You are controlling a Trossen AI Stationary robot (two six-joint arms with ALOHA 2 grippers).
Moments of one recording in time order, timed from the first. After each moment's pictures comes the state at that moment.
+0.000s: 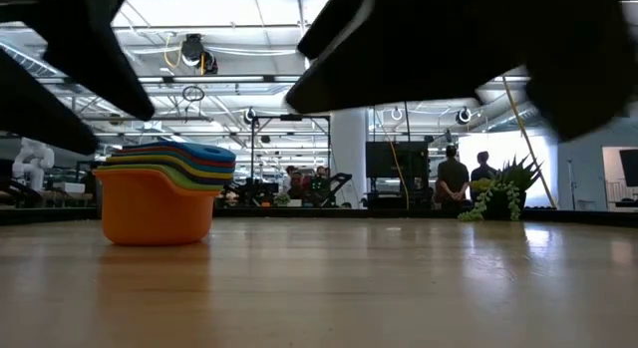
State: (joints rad) left arm -0.83 1.84 1.12 -0.49 -0.78 -0.24; right arm 0.72 2.20 1.60 -0.44 1.10 0.05
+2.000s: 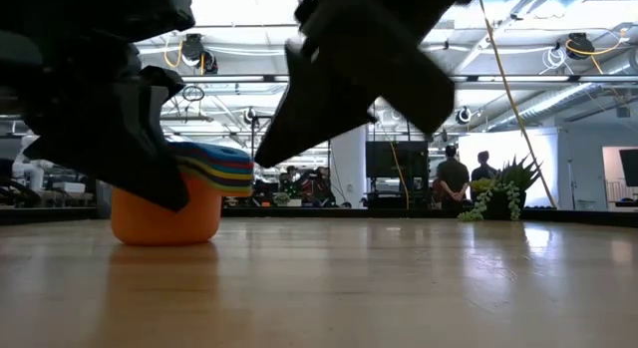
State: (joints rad) left arm -0.67 1.84 1.02 -0.31 -0.58 -0.44; right arm 0.50 2.16 1.59 -0.49 0.61 0.11
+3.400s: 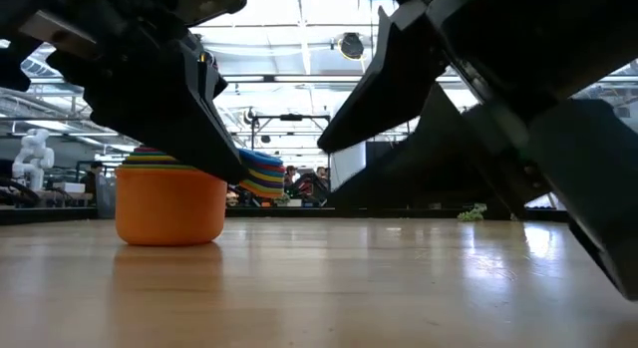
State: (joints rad) left arm -0.58 1.83 1.02 -0.11 -0.44 -0.36; right arm 0.69 2.16 1.37 -0.22 0.95 -0.09
